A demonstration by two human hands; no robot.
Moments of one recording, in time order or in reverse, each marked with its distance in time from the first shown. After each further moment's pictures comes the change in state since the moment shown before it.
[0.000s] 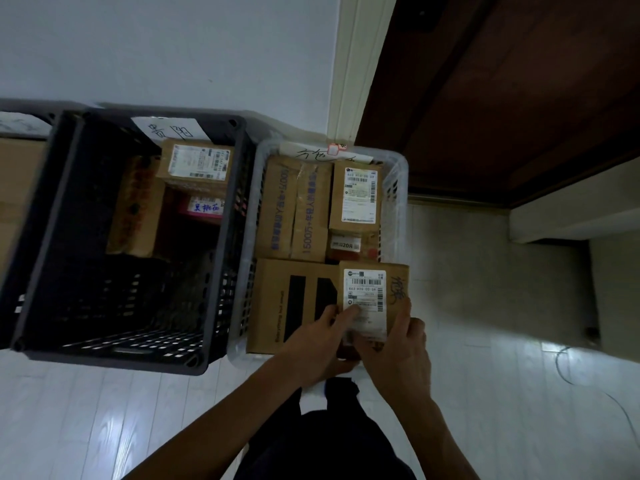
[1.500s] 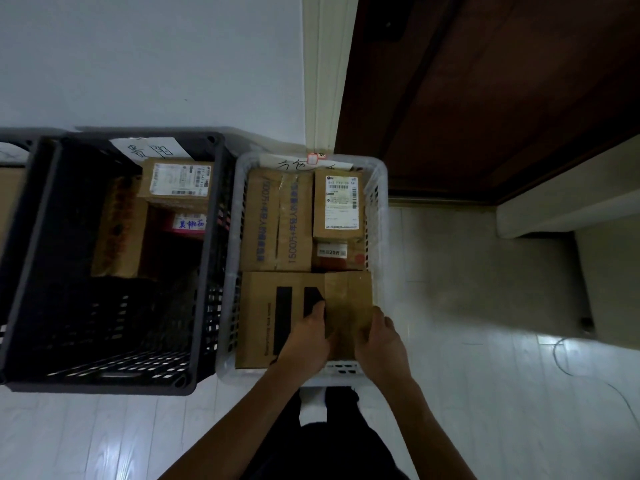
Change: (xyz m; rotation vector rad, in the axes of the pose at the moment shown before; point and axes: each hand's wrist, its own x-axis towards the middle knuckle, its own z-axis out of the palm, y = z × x) left_hand 0.030 0.006 -0.003 -0.307 0.066 -0.376; right_hand 0.032 0.000 0.008 0.114 -0.199 0.036
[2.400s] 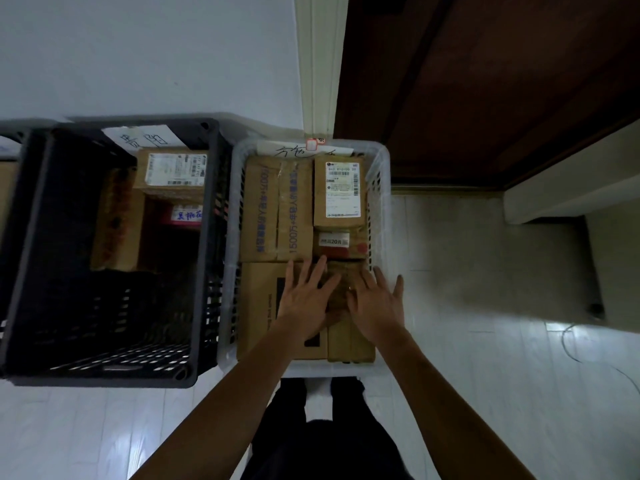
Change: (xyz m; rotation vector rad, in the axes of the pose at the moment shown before) left_hand 0.050 -0.014 -0.008 0.853 0.047 0.194; right_hand 0.064 0.005 0.015 -0.546 0.013 -0.270
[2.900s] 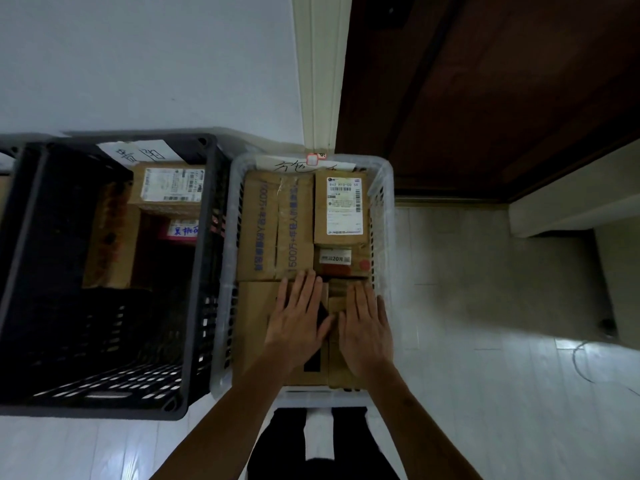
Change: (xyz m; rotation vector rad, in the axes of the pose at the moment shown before) left_hand 0.012 -0.020 0.040 -0.031 0.314 -0.042; right_hand 0.009 -0.011 0.042 -0.010 0.208 -0.004
